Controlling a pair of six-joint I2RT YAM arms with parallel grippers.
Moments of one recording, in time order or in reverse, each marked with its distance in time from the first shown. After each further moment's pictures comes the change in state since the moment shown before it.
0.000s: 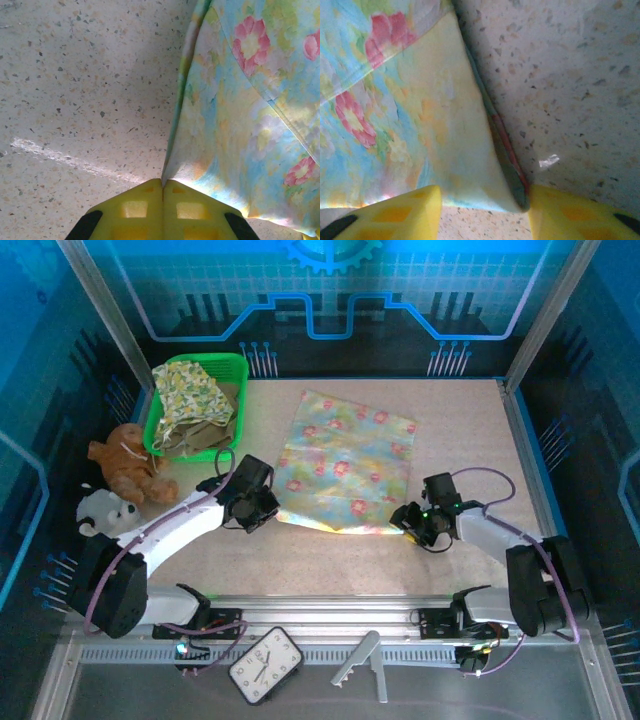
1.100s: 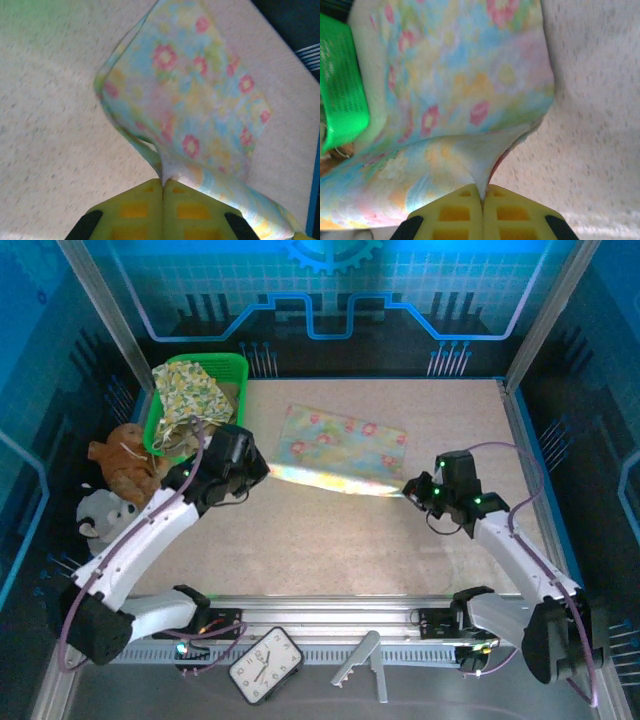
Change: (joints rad) left arm 0.036 -0.125 0.291 -0.073 -0.141 0.143; right arm -0.032 -0.225 0.188 -0.072 0.073 0.014
